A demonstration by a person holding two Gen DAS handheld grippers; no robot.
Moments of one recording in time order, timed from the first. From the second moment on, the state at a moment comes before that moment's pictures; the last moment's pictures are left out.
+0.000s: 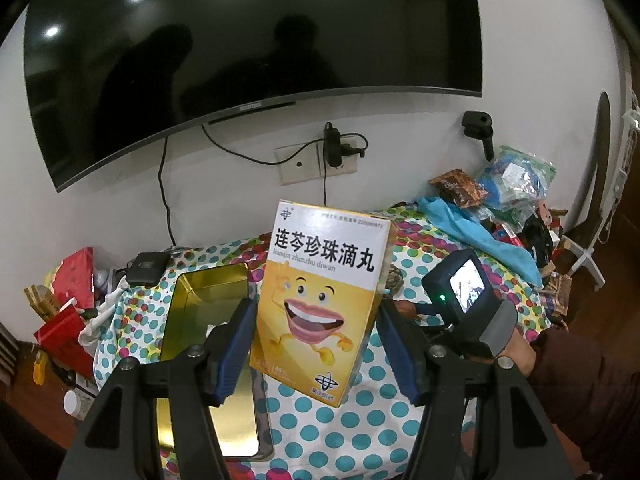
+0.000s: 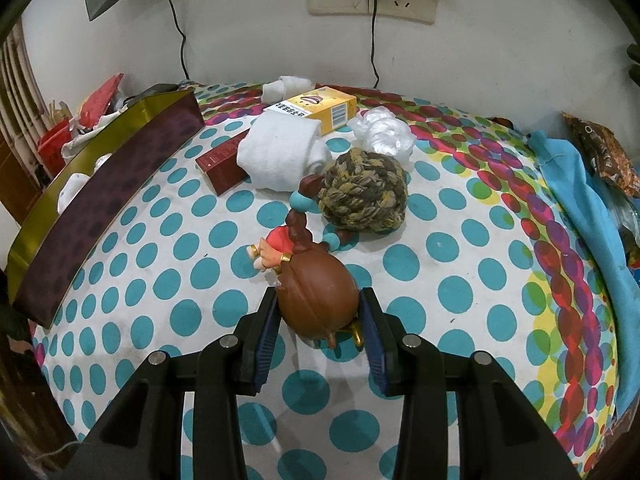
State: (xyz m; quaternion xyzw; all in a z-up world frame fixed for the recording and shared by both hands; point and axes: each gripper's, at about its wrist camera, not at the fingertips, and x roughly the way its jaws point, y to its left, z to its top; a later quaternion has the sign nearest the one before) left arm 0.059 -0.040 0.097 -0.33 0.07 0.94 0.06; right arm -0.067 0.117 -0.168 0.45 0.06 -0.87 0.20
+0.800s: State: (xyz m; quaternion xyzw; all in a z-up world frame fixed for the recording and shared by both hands) left arm 0.019 -0.153 -0.032 -0.44 0.00 0.90 -0.04; right arm -0.065 0.115 -0.166 0.46 0.06 -0.86 0.19
